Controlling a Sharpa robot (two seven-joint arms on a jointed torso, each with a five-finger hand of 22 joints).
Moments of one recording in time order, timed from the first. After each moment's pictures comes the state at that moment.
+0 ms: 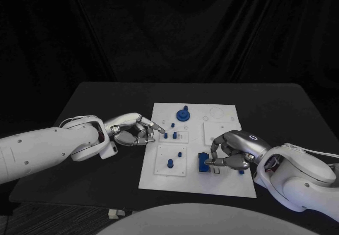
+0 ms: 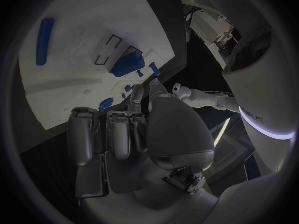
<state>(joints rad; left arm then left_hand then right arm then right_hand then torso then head) 1.16 -1.00 -0.21 1.54 -0.97 -0.05 0.56 1.52 -0.11 0.43 0.13 0.33 0.76 0.08 0.07 0.06 0.89 0.04 0.71 0.84 1.25 -0.01 1.24 1.16 0.15 1.03 0.10 0.64 1.31 1.09 -1.11 -0.21 2.03 -1.55 -0.39 -0.33 1.27 -0.06 -0.08 0.28 0.19 0.92 0.00 0.68 0.82 1.47 -0.06 1.57 1.31 1.47 -0.12 1.55 1.31 0.02 1.47 0.00 1.49 1.31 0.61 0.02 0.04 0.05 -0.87</state>
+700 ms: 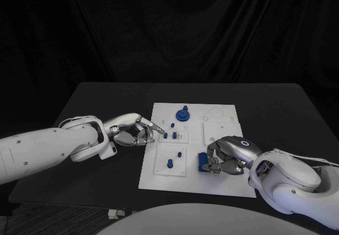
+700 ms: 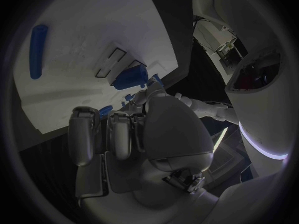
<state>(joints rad) 1.16 -1.00 -0.21 1.53 -0.97 -0.05 0.56 1.52 -0.11 0.43 0.13 0.34 0.76 0.08 0.07 0.07 0.89 0.04 0.71 0.84 1.25 -0.01 1.24 1.16 0.15 1.03 0.10 0.64 1.31 1.04 -1.05 -0.21 1.99 -1.66 -0.38 -0.36 1.35 -0.05 -0.08 0.28 0.34 0.90 -0.03 0.90 1.07 1.46 -0.08 1.57 1.31 1.47 -0.13 1.55 1.31 0.02 1.47 -0.02 1.48 1.31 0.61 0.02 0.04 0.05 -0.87</state>
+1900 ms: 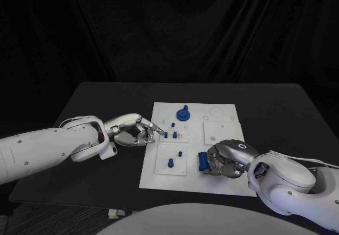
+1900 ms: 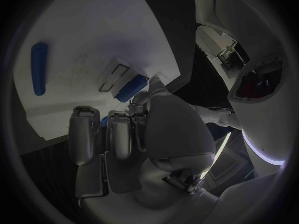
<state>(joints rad) 1.15 -1.00 -0.21 1.54 -0.97 -0.04 0.56 1.52 -0.11 0.43 0.13 0.34 0.79 0.09 0.07 0.07 0.89 0.04 0.71 0.83 1.25 -0.01 1.24 1.16 0.15 1.03 0.10 0.64 1.31 1.02 -1.03 -0.21 1.97 -1.67 -0.33 -0.39 1.32 -0.09 -0.07 0.29 0.13 0.92 -0.03 0.88 1.13 1.47 -0.09 1.57 1.31 1.46 -0.14 1.55 1.31 0.02 1.46 -0.02 1.47 1.31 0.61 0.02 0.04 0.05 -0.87</state>
